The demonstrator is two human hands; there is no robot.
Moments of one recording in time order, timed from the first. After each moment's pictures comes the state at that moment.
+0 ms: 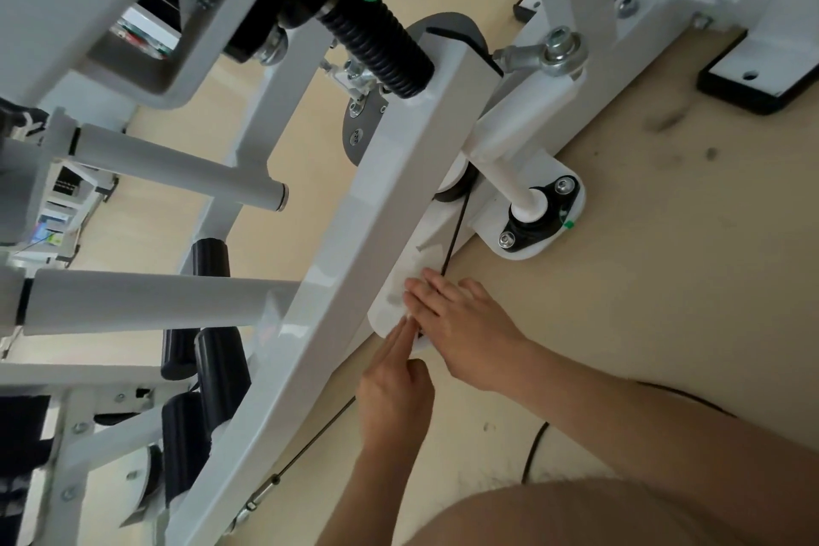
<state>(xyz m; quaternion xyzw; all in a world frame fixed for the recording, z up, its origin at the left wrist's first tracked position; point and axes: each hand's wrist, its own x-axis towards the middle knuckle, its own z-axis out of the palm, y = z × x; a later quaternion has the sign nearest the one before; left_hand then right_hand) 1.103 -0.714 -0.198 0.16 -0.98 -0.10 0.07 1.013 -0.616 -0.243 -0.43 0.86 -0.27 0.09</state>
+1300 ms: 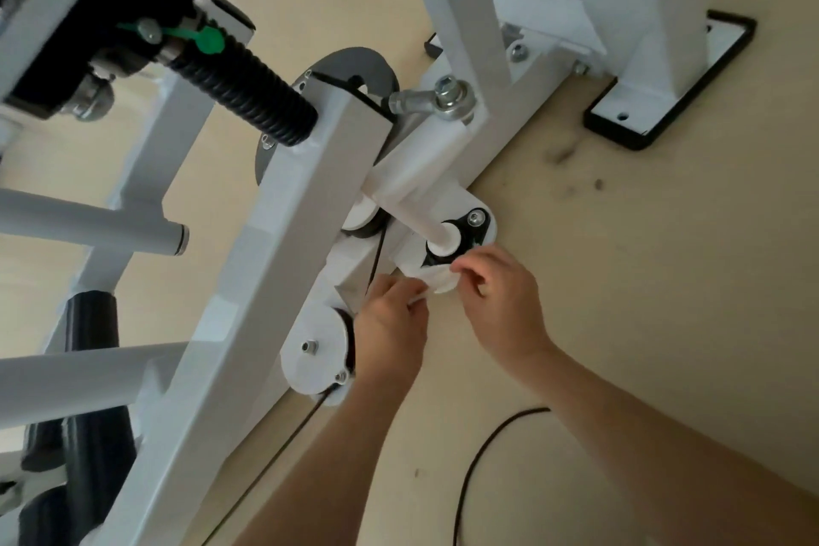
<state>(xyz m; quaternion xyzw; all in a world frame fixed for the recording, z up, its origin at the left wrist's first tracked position) 0.988 -0.654 -0.223 0.09 -0.98 -0.14 0.05 0.960 -0.533 -0.284 -0.03 0.81 -0.58 -0.11</state>
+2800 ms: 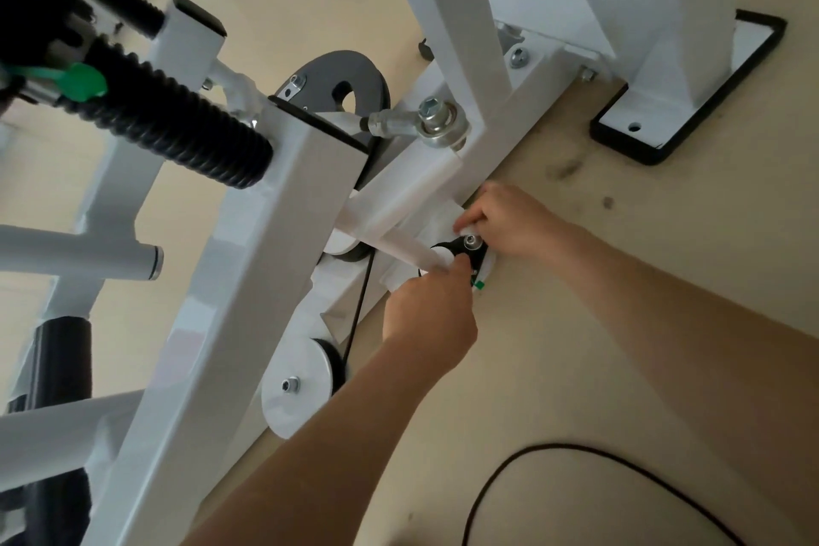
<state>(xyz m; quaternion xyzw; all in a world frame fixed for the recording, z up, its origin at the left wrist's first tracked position) 0.923 -0.605 -0.219 -0.03 -0.98 0.11 -0.19 0.815 -0.499 -0.292 -0.19 0.88 -0.40 0.17</state>
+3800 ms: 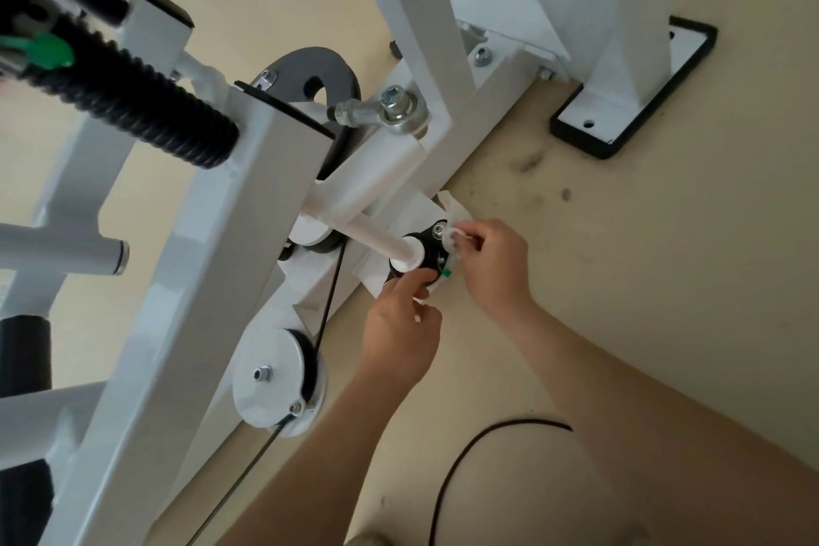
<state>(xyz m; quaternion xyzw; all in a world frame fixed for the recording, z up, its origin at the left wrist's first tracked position) 0.961 -0.617 -0.243 0.10 -0.96 -0.25 -0.08 0.893 -0.508 -0.312 0.09 0.80 -0.60 -0.01</state>
